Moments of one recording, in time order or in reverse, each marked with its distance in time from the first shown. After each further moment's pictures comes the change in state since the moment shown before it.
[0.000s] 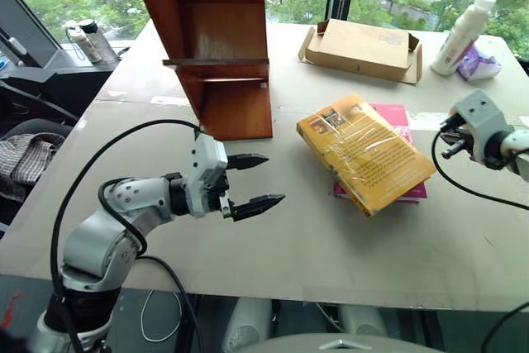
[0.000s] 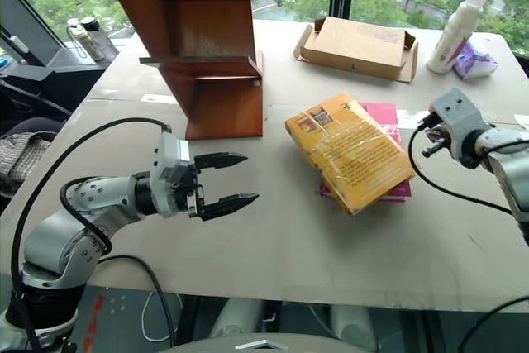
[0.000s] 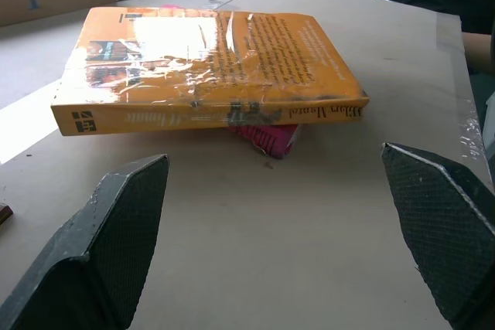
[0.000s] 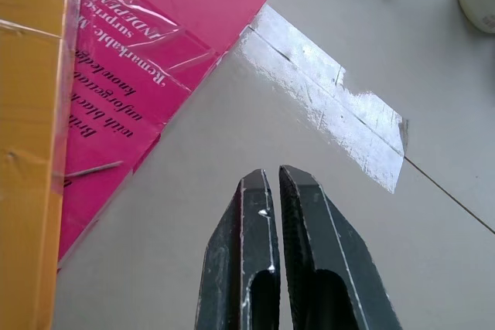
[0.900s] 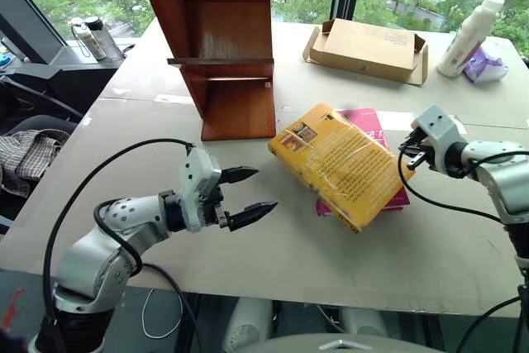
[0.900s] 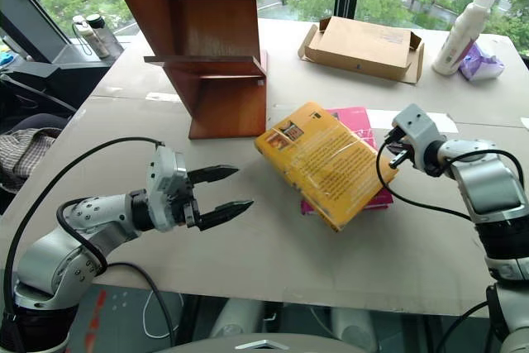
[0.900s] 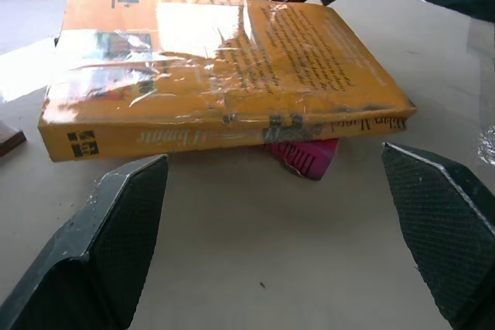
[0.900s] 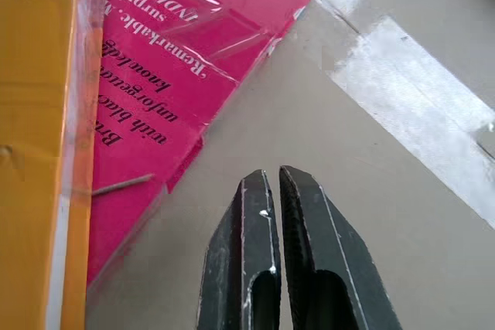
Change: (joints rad) left arm 0.151 -0.013 0.061 -0.009 -0.080 0.103 0.115; right arm 0.178 0.128 -0.202 -0.107 -0.032 -0.177 0.176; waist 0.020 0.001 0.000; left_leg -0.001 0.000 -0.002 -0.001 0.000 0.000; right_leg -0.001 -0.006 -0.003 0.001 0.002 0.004
